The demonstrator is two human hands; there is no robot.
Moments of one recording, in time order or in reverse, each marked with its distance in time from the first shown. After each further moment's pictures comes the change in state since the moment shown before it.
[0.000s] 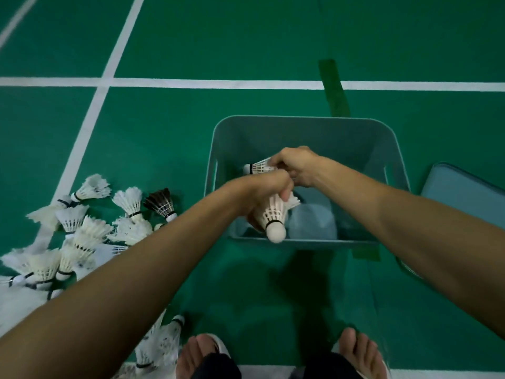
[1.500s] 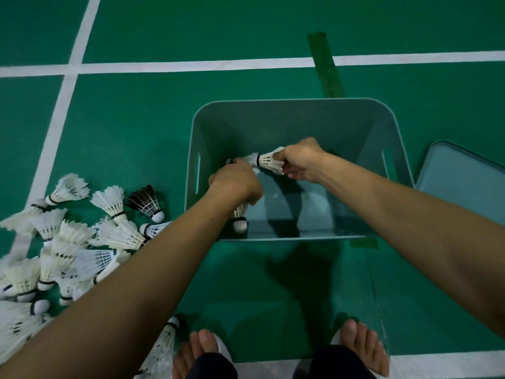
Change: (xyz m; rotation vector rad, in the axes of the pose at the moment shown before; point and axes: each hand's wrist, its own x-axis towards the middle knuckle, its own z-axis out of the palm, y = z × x) left_hand 0.048 -0.009 -0.016 0.768 0.409 0.008; right_hand 0.030 0.026 -0.023 -0.087 0.106 0.000
